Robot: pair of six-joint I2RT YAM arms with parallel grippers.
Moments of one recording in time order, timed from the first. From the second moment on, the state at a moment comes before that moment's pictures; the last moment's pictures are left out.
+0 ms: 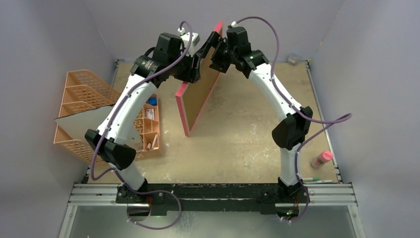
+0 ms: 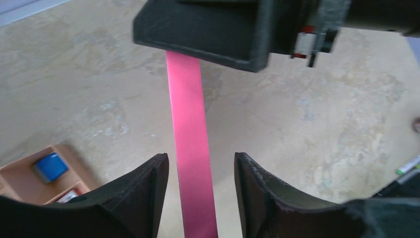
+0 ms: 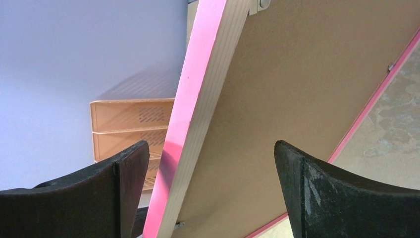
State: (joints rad) left arm -0.49 1.70 2.03 -0.97 0.05 -0.13; right arm 0.51 2.03 2.21 -0.63 -0.20 0.92
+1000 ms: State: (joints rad) left arm -0.49 1.61 1.72 -0.55 0.31 -0.27; right arm 0.25 1.61 1.61 -0.64 -0.24 0.81
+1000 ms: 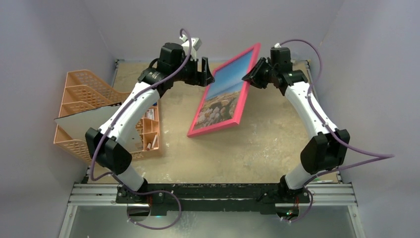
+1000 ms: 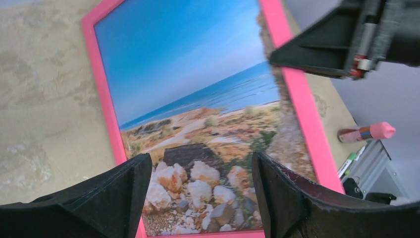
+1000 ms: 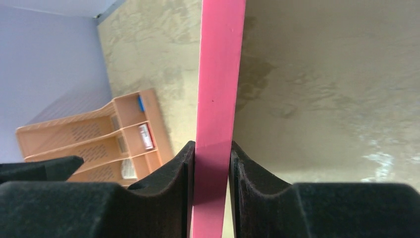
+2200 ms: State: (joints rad) left arm -0.33 1.98 1.32 -0.28 0.20 -0.49; right arm -0.11 1.61 0.78 0.05 -0.54 0.65
